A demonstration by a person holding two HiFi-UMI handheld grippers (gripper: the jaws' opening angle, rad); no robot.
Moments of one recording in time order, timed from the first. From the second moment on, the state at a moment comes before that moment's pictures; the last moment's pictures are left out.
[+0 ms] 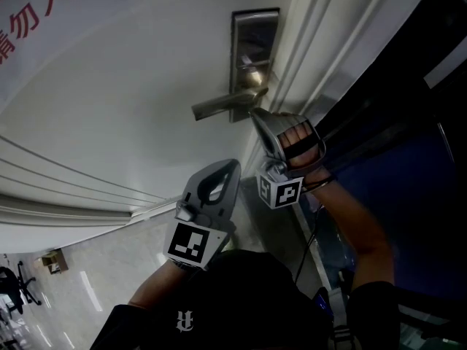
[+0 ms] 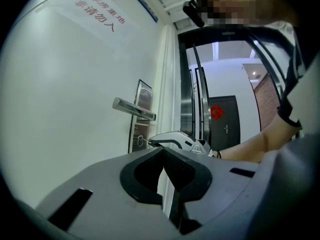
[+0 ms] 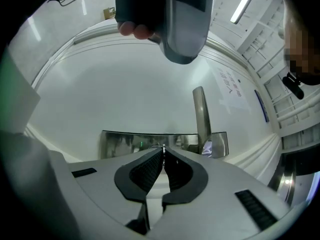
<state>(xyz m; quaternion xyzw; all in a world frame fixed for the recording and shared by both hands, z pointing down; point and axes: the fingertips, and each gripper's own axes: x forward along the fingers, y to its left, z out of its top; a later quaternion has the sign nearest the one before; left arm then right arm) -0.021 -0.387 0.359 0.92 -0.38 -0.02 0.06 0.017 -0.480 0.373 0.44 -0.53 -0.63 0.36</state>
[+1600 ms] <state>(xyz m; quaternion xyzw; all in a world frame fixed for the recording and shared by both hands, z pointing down) 0.035 -0.208 0.331 0.90 -0.42 -0.04 0.03 0.048 -0.244 0.336 0.40 -0.60 -0.62 0.31</state>
